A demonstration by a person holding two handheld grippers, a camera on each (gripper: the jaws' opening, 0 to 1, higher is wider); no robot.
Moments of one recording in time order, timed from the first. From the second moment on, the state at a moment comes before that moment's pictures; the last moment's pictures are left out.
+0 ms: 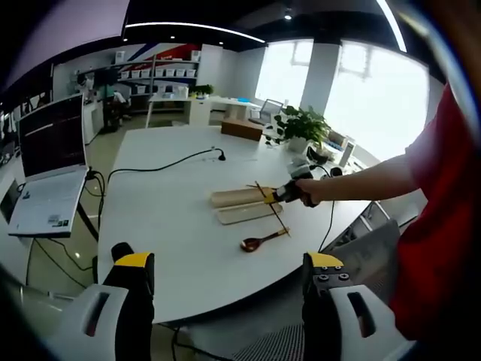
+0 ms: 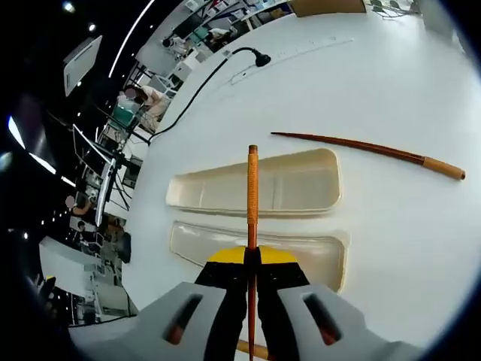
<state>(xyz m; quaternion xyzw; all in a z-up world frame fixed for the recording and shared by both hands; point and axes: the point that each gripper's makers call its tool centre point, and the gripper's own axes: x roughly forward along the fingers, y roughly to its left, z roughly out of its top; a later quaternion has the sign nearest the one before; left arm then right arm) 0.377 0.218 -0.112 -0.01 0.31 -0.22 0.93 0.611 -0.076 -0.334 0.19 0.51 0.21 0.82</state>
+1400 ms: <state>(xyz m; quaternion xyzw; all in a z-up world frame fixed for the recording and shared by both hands) 0.377 0.235 -0.122 -0.03 0.32 -0.20 0.93 0.664 0.010 -0.307 -0.36 0.47 0.50 0.63</state>
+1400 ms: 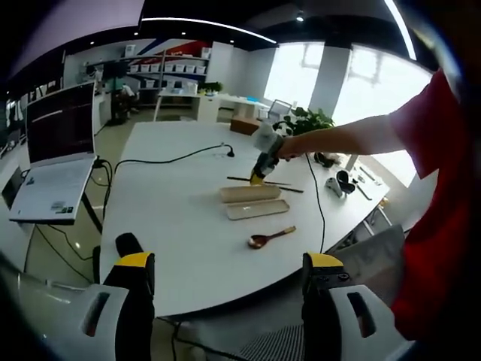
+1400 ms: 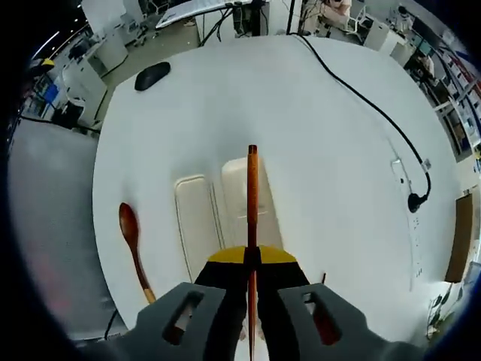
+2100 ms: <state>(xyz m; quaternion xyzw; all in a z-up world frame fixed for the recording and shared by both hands) 0.375 0.250 -0.129 -0.04 0.33 -0.17 0.93 0.670 0.012 -0.342 -0.40 0.49 0.50 0.60</state>
